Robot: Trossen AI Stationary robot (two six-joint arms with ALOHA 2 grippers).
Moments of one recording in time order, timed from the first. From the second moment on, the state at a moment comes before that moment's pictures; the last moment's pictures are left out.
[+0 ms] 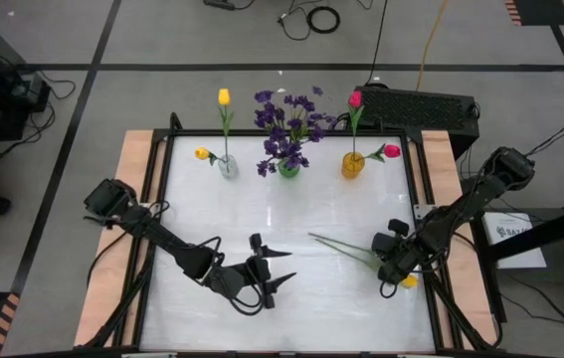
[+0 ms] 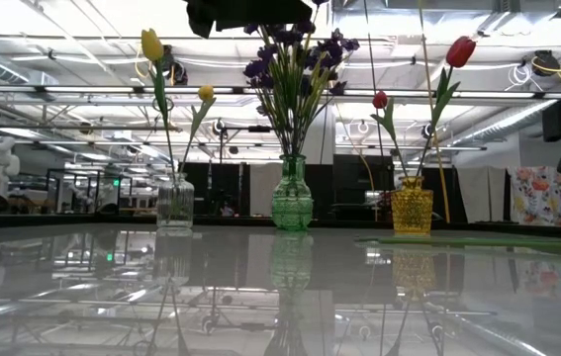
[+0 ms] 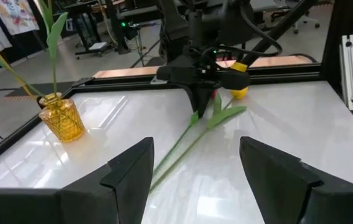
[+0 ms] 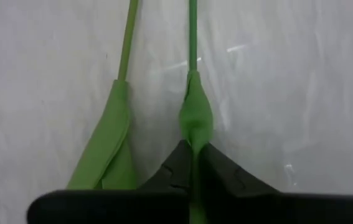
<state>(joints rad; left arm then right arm) -0.55 1.76 1.02 0.46 -0.76 -0.05 0.70 1.16 0.43 -0.65 0.28 1.02</state>
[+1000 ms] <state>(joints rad) -0.32 1.77 1.26 -0.10 -0.36 -0.12 0.54 1.24 1.11 -1.10 0.18 0.57</state>
